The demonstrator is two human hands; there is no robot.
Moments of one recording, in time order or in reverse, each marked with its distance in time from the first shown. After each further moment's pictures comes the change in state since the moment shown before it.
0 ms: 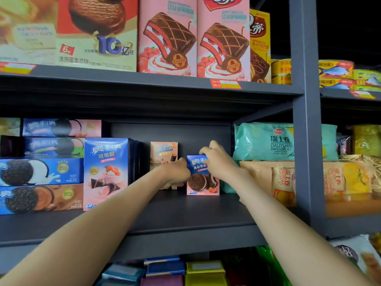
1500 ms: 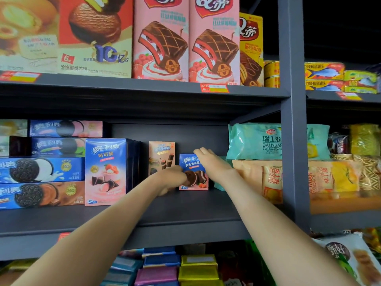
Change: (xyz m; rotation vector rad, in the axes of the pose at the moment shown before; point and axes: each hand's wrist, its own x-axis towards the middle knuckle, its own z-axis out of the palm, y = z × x) left_hand -0.017 -0.002 0.010 0.000 0.015 -0.079; right_hand 0.005 0.015 0.015 -0.086 -0.088 -0.160
